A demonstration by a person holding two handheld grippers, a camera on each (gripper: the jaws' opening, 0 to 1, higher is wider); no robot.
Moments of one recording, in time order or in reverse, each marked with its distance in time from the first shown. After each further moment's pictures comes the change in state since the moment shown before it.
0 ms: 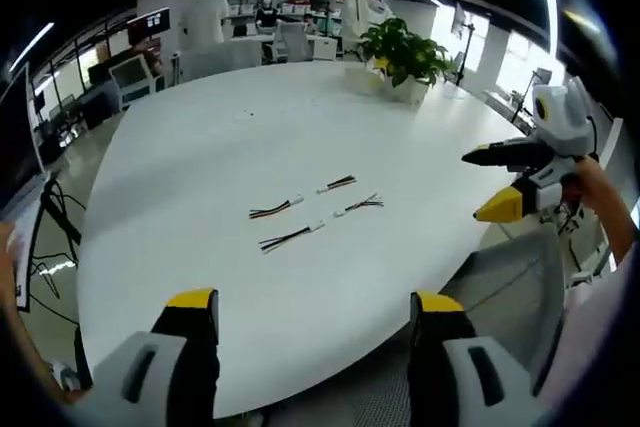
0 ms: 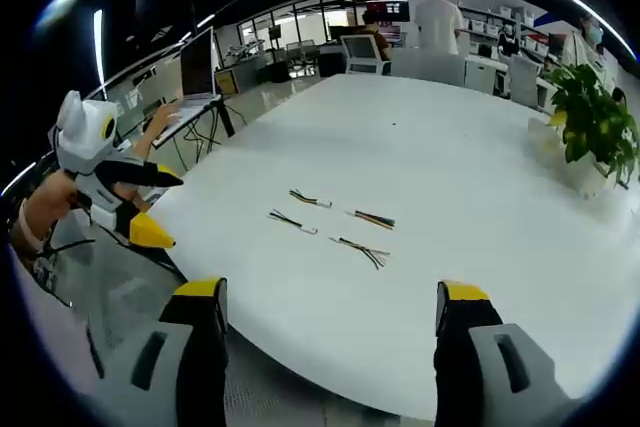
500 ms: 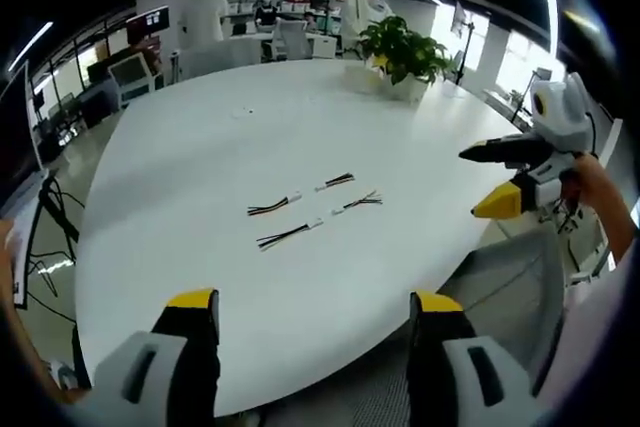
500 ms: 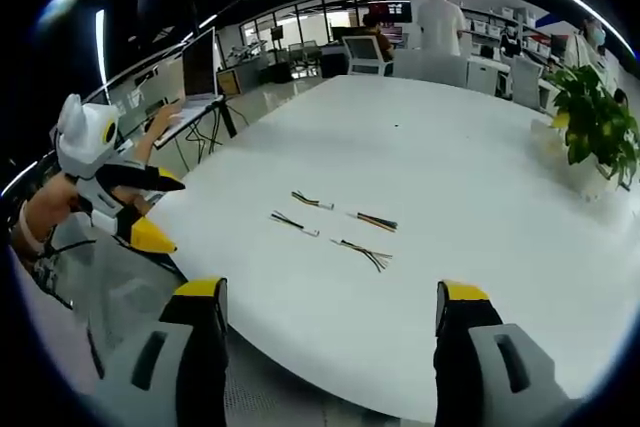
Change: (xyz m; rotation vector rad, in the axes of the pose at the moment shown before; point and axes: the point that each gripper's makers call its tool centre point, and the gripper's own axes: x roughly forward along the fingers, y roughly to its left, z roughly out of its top) left arm 0.001 -0.002 -0.003 -0.008 -0.006 -0.012; right arm 0.001 0.002 0.002 -0.005 -0.003 0.009
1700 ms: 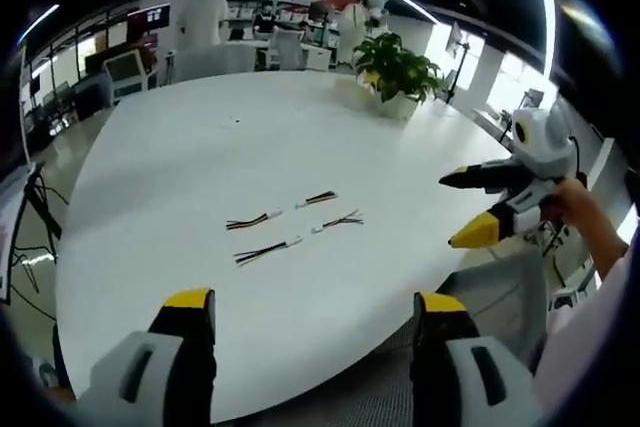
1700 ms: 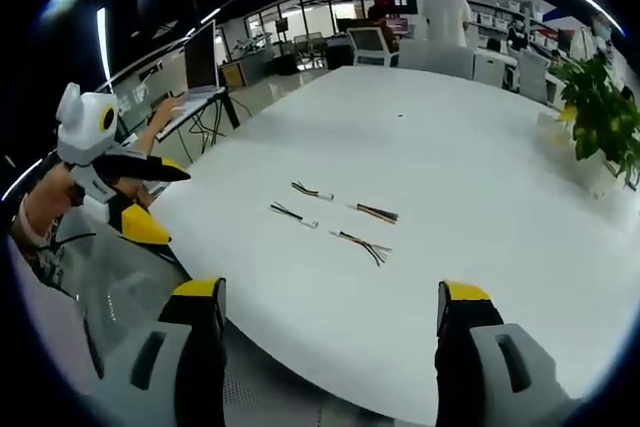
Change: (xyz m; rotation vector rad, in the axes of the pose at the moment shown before) left arm 0.006 -0.017 0.017 -0.040 -0.037 -0.059; right arm 0.007 -0.008 -0.007 -0.004 0.042 0.035
